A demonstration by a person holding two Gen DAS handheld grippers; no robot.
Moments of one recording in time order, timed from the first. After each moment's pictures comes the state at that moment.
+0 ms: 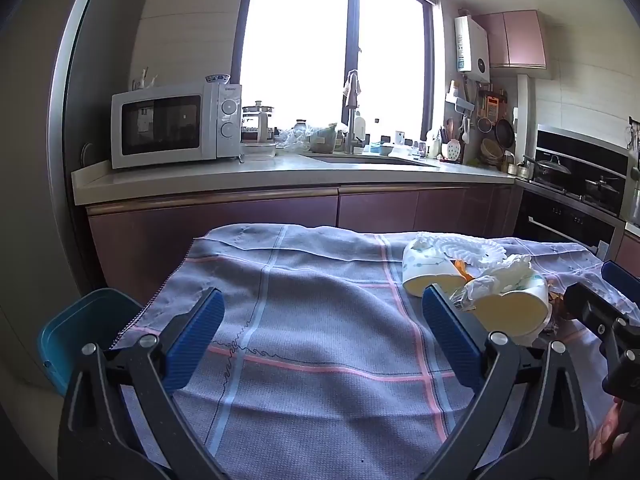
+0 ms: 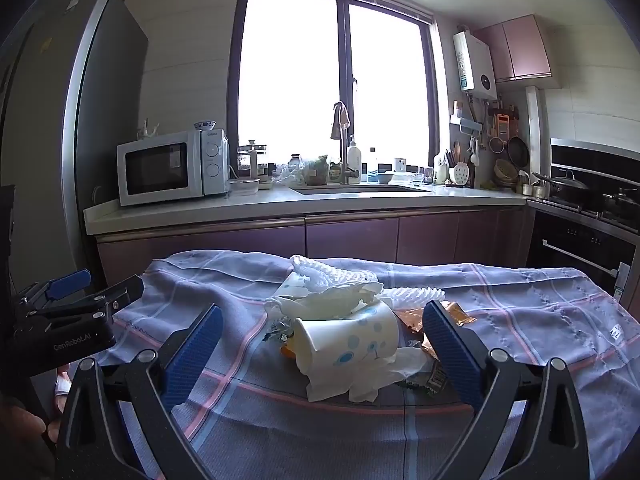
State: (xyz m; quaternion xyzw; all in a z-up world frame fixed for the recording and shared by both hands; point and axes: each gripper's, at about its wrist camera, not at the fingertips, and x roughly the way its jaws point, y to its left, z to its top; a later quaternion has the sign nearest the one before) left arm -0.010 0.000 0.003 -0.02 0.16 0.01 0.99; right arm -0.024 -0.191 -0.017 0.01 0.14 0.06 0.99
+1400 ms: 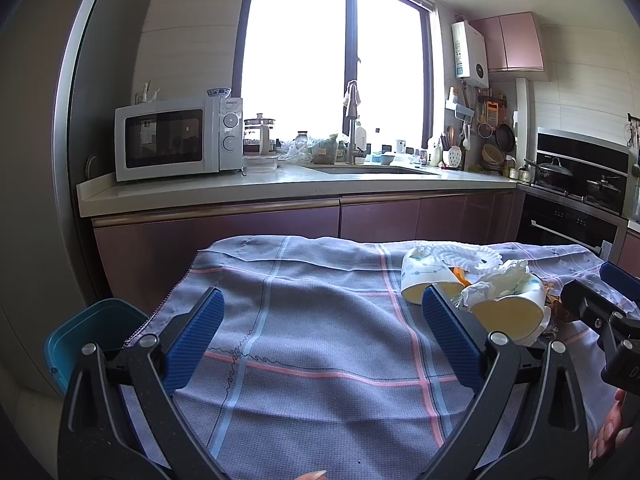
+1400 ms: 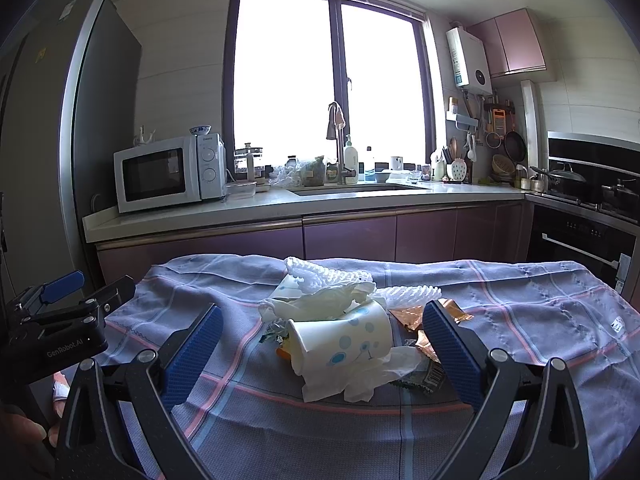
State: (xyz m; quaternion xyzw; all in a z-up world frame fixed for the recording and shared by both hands) left arm -0.022 0.000 0.012 -0.01 0.15 0.02 0.99; right arm -0.023 -0.198 -0.016 0.02 0.14 0.06 0.99
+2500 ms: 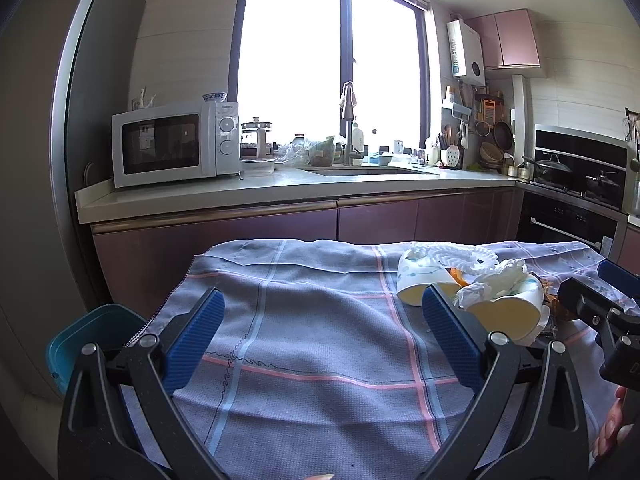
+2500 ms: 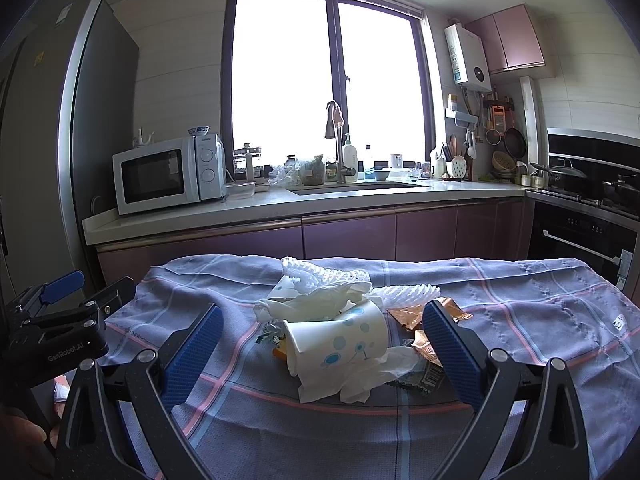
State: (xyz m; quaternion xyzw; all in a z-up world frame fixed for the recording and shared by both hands) left arm -0.018 -0.009 0.012 0.00 0.15 0.02 0.99; right arm -0.023 -0.200 -0.016 0.02 0.14 0.06 0.99
